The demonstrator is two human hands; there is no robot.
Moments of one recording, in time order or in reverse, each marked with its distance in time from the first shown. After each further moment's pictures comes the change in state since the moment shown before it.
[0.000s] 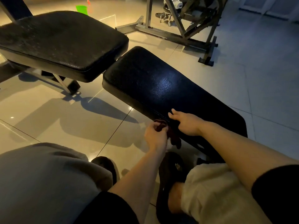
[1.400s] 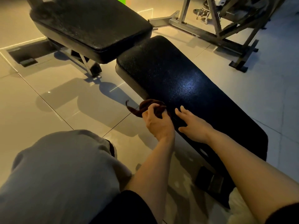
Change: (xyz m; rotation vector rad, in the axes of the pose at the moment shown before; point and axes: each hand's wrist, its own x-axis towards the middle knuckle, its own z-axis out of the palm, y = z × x) left_hand 0.002 0.019 0.041 -0.107 0.580 0.217; right_hand 0.009 0.032 0.017 0.014 0.054 -0.172
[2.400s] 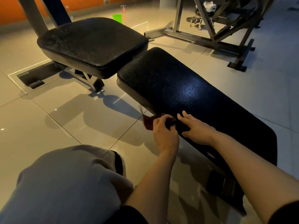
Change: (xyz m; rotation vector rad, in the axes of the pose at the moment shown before) left_hand -0.007 -0.002 -0.026 0.241 -0.358 0.234; right_hand 0.003 0.002 0.000 0.079 0.000 -0.006
